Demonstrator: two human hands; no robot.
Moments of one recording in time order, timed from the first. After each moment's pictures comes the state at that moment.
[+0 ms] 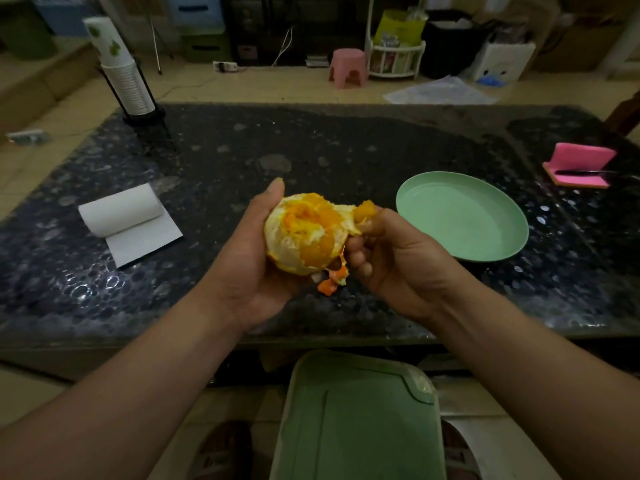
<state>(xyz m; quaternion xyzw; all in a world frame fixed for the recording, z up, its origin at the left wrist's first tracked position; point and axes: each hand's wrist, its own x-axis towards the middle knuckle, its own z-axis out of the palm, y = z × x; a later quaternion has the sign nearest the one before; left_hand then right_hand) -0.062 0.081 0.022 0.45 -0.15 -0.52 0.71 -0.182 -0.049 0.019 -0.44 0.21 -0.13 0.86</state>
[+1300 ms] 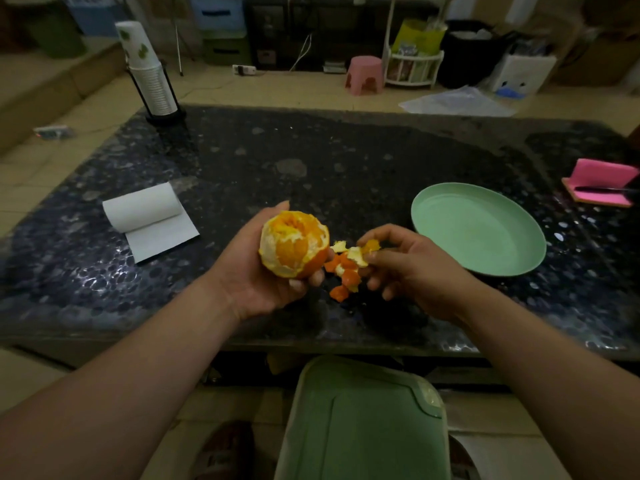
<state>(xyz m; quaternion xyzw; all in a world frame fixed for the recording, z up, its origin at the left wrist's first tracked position) -0.015 0.085 -0.008 0.43 -0.07 -0.62 0.65 -0.180 -0.098 -0.025 -0.68 0.26 -0.06 0.69</state>
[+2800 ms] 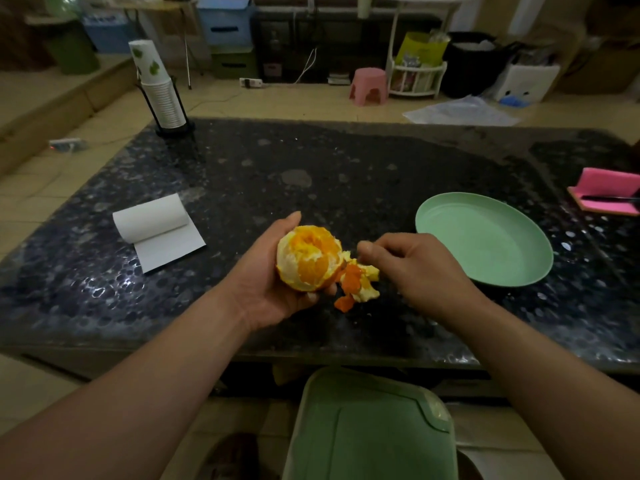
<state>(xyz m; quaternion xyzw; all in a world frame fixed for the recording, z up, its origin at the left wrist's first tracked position) -0.022 0.080 -0.010 0.50 -0.05 -0.57 0.65 -0.177 -0.087 -0.013 -0.85 0.25 -0.16 0.44</state>
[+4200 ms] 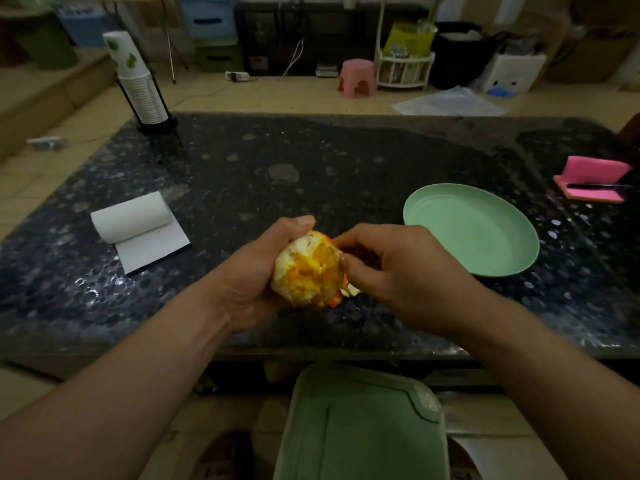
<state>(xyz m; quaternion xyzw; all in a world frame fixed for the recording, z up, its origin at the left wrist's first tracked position) -0.044 0.078 0.009 0.52 -0.20 -0.52 0.65 -0.192 -0.066 0.023 -0.93 0.12 -0.13 0.32</state>
